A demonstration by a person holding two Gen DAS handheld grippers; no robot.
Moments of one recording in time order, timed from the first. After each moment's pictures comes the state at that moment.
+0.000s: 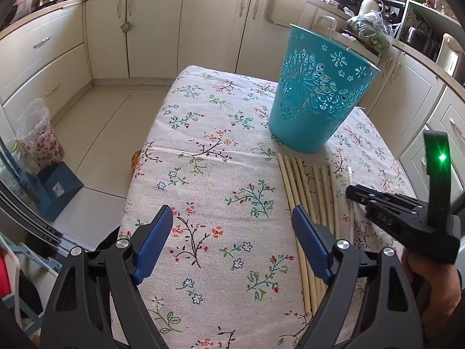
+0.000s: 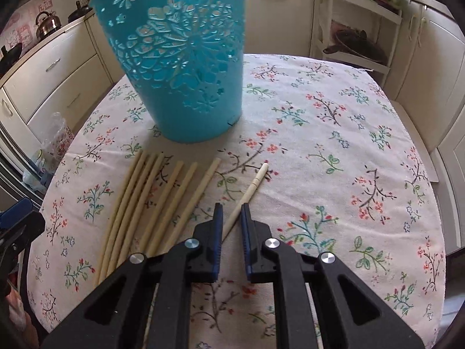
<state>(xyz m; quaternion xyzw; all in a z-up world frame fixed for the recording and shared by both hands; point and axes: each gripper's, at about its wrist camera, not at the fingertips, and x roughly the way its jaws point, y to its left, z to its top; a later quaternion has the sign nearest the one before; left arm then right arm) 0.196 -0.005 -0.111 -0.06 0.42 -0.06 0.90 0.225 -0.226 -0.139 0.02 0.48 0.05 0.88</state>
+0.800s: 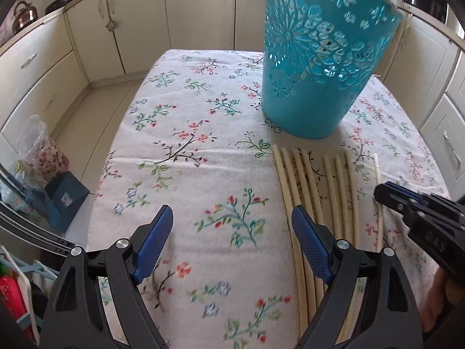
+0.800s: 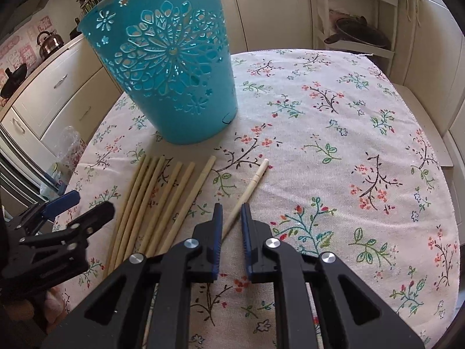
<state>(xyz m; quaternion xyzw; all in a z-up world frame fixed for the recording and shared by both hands) 0.251 -0.054 -0.142 0.01 0.47 -0.04 0.88 0.222 -0.241 -0.140 0.07 0.48 0.07 0.87</state>
